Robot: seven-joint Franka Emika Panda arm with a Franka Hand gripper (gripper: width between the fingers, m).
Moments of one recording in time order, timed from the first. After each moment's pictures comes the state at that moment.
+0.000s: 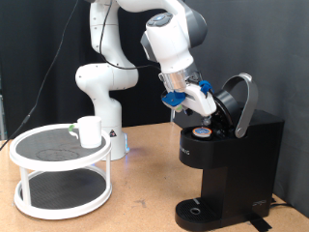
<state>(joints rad) 0.12 -0.18 0.00 -2.36 0.57 2.23 2.15</state>
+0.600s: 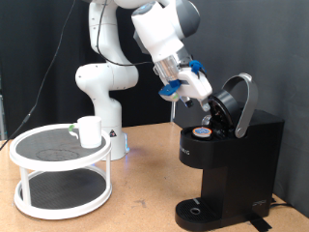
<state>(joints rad) 0.10 -0.26 -0.03 -2.37 0.65 2.29 2.08</state>
